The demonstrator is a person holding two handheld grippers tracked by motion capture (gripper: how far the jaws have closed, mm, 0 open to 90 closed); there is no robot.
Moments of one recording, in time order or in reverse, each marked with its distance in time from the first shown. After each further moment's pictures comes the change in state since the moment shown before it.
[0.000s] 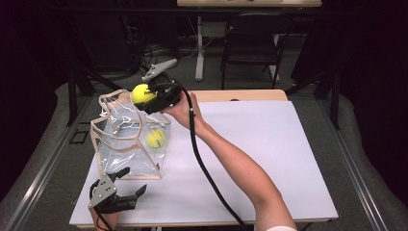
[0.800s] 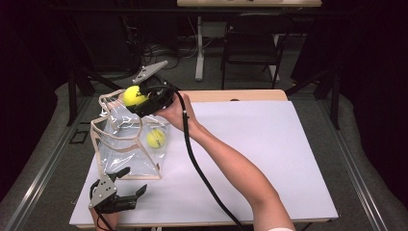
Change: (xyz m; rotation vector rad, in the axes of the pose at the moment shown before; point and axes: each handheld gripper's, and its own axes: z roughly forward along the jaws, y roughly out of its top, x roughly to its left) left arm 0.000 0.000 0.000 0.000 0.001 -0.002; right arm 0.017 0.011 0.006 -0.009 0.017 -0.033
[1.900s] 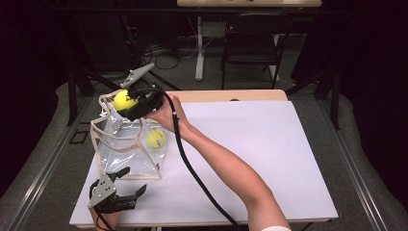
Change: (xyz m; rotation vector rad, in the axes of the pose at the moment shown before) left arm 0.001 0.000 -0.001 -0.007 -0.002 0.003; right arm 0.012 0.008 0.022 0.028 0.038 -0.019
